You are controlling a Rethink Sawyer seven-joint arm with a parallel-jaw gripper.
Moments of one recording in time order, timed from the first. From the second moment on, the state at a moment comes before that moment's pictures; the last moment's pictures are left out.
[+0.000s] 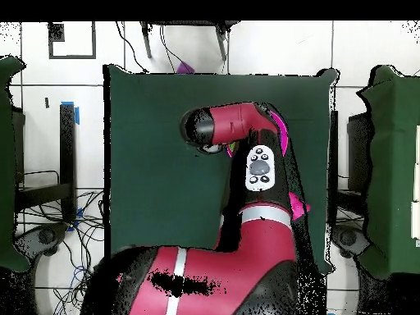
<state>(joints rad) -0.17 -0.34 0.01 1.13 -0.39 0.76 1.98</state>
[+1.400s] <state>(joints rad) -0.03 -0.23 -0.14 0.95 -0.18 0.90 2.00</state>
